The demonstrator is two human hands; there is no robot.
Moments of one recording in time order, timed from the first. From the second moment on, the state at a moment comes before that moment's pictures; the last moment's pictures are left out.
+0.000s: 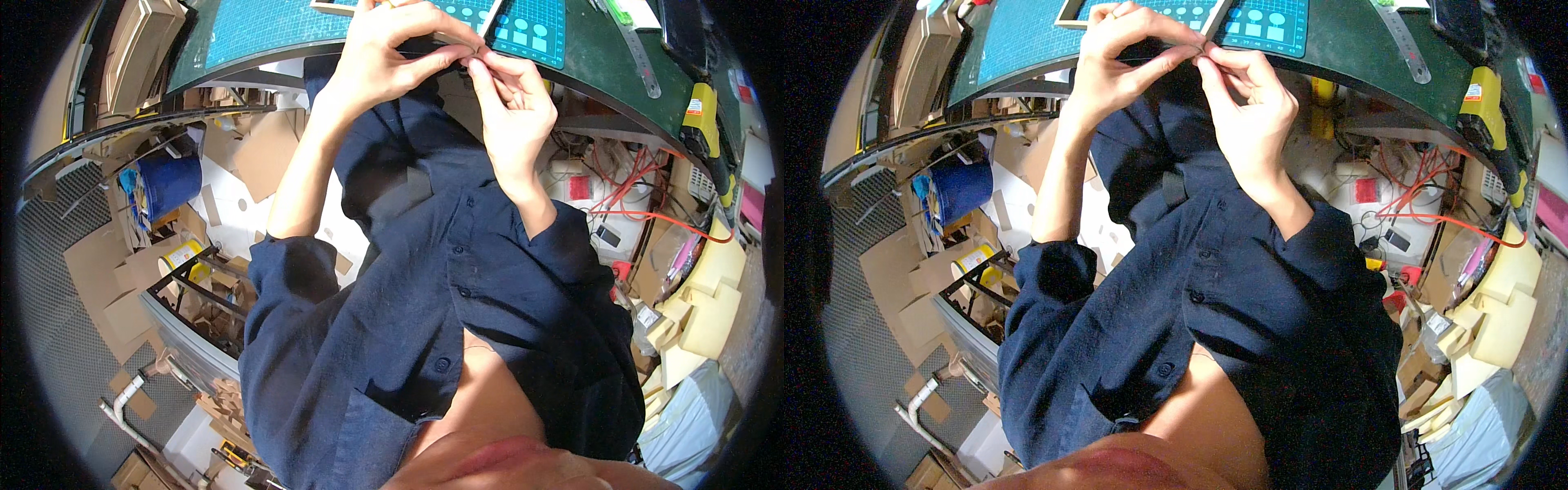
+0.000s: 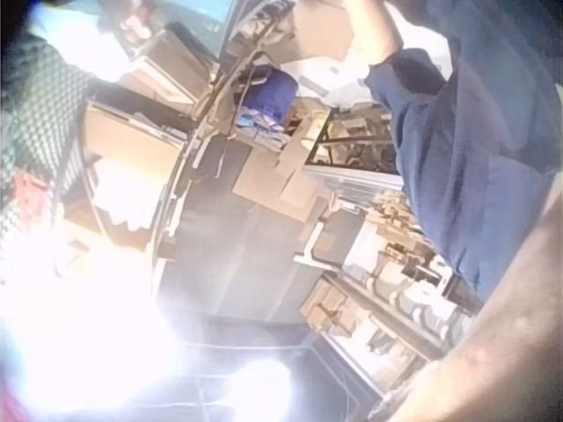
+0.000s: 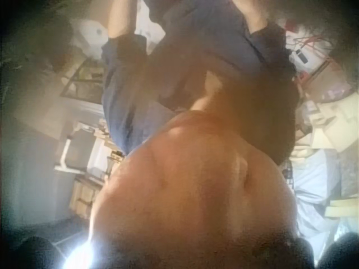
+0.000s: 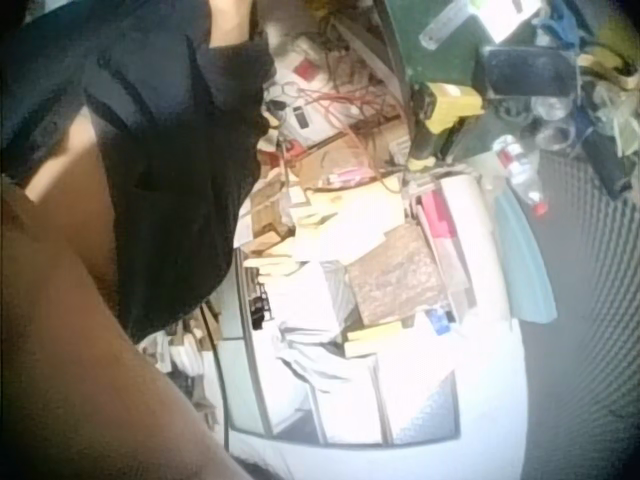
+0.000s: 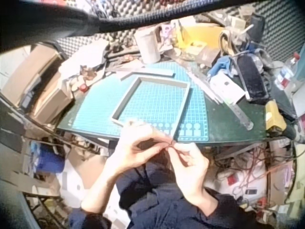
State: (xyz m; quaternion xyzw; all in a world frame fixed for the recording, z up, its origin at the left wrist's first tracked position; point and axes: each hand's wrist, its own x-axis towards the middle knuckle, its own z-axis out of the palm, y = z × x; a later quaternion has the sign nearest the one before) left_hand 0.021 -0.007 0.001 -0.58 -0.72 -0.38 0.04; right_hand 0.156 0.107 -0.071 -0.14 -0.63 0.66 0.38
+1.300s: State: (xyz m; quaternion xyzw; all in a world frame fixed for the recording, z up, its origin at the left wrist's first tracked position) left_hand 0.017 0.000 -0.011 -0.58 -0.68 -0.45 0.06; right_hand 0.151 0.102 -0.071 -0.13 -0.58 0.69 0.40
